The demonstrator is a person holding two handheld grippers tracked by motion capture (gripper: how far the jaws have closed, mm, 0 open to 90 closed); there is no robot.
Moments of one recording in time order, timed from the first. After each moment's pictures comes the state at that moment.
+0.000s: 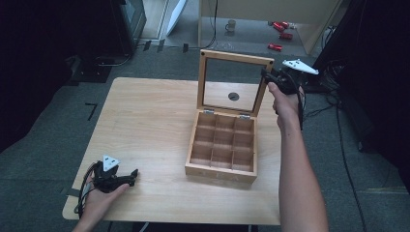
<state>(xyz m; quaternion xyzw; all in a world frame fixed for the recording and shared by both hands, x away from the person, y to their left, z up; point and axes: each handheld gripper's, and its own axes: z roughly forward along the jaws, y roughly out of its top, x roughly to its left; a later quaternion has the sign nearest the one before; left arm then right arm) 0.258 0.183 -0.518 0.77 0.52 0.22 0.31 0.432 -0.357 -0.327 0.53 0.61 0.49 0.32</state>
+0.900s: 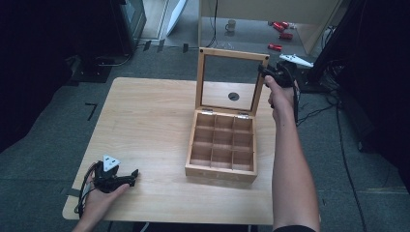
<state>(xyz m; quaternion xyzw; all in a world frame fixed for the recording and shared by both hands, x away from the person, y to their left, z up) 0.258 0.182 -0.518 0.77 0.52 0.22 0.31 0.464 -0.356 -0.333 0.56 0.60 0.49 0.29</state>
